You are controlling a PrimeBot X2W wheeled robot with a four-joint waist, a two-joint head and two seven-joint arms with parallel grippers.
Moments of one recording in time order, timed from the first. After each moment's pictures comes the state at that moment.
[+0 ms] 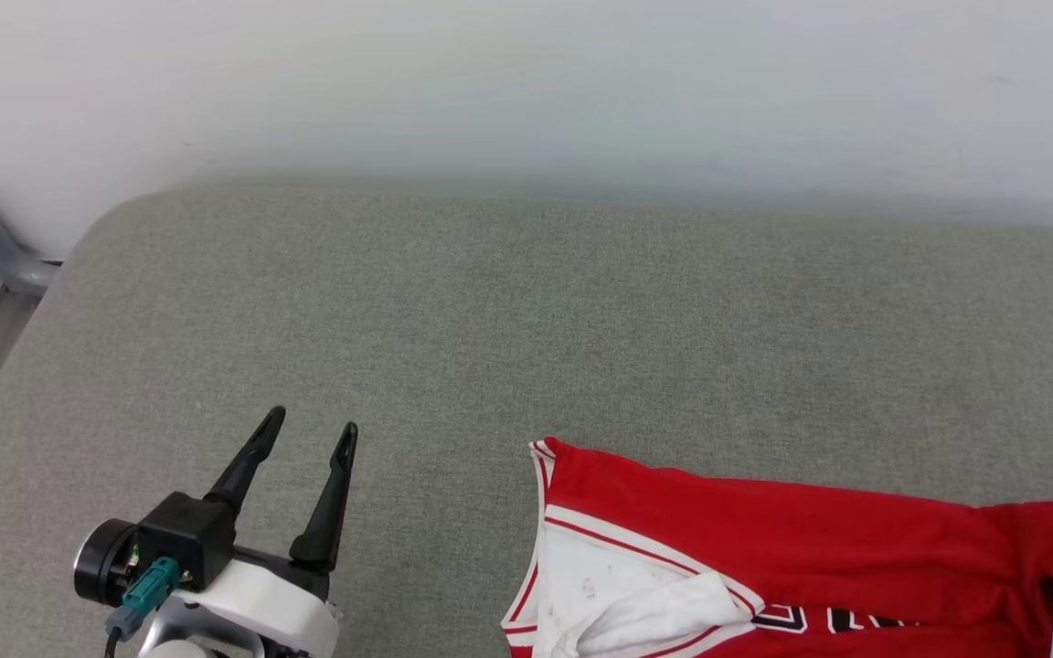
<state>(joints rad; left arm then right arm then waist) -0.09 0.47 -0.40 0.02 -0.47 0.09 -0.26 -0.01 -0.32 -0.25 0.17 0.30 0.13 0.71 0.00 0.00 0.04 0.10</state>
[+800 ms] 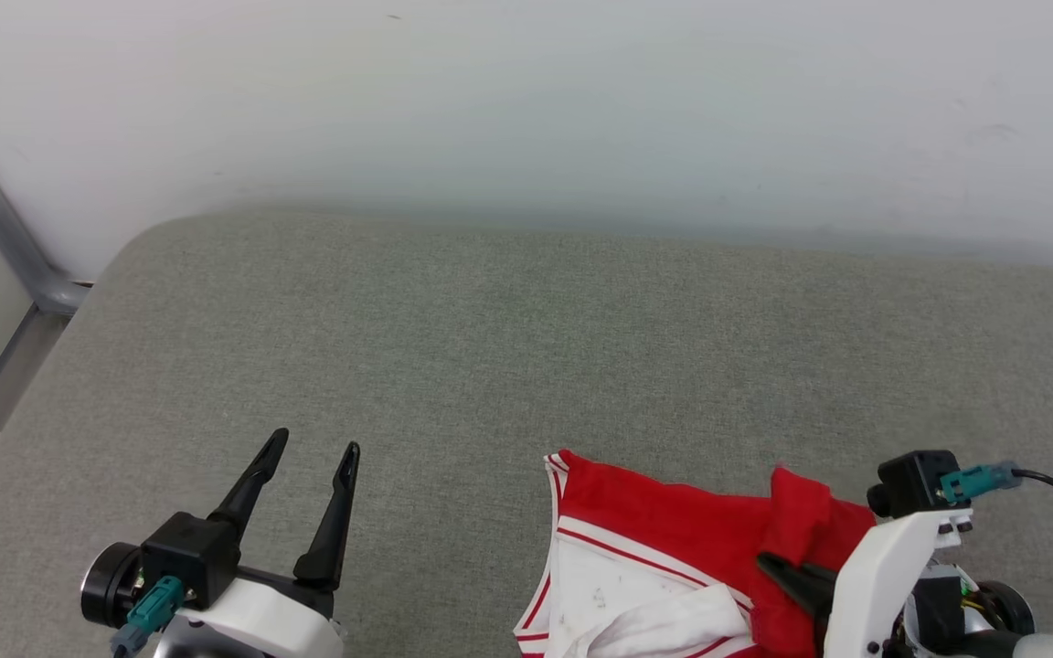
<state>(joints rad) -0.05 0.44 -0.38 0.03 -0.46 0.08 -0.26 0.02 -0.06 0.01 -0.13 0.51 0.13 0.89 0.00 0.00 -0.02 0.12</state>
